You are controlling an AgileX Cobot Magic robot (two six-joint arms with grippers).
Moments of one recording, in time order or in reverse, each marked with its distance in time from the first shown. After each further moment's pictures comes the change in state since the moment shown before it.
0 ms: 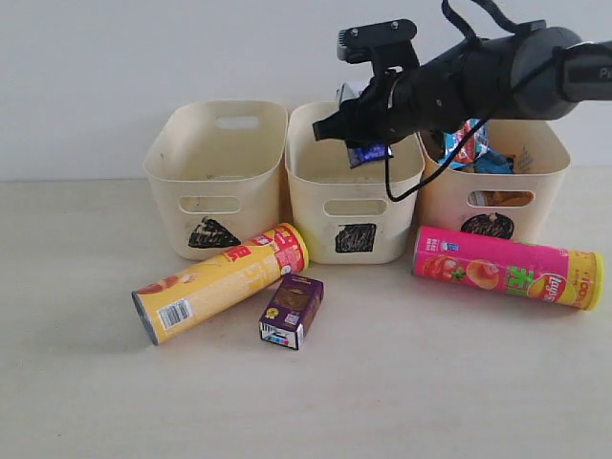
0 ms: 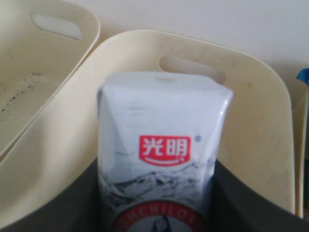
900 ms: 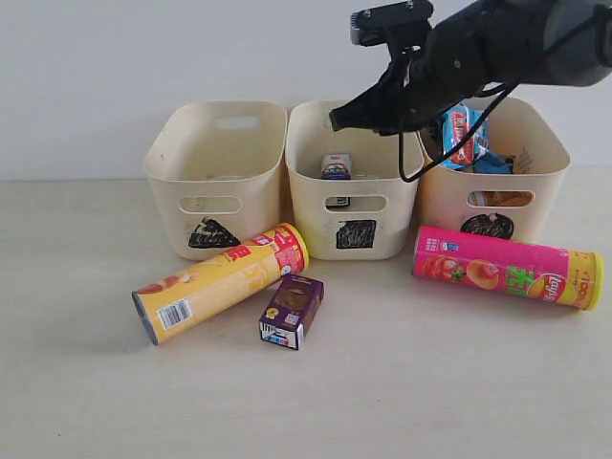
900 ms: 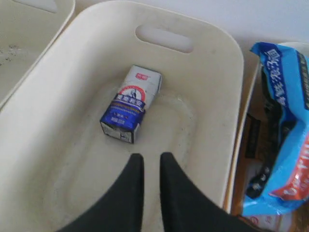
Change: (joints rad) left arm 0.000 0.000 0.000 0.000 0.000 0.000; right arm 0.000 -0.099 0.000 -0.012 0.236 -0.008
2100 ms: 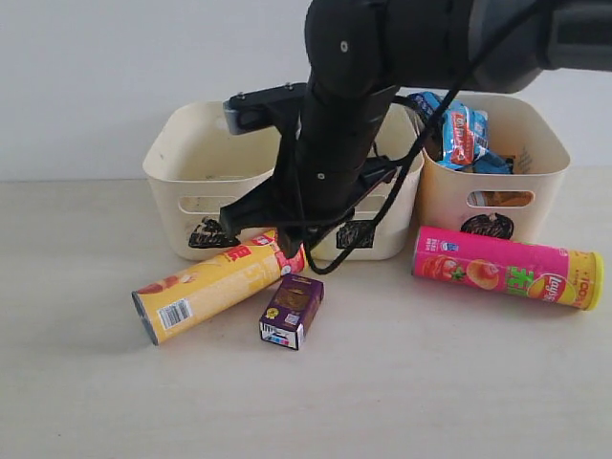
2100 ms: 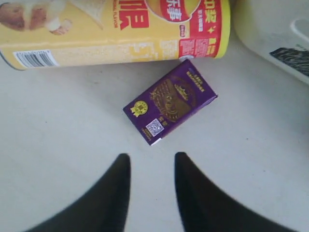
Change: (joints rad) left arm 0.000 0.000 0.000 0.000 0.000 0.000; right arm 0.299 -0.058 -0.002 0.323 0.539 -0.165
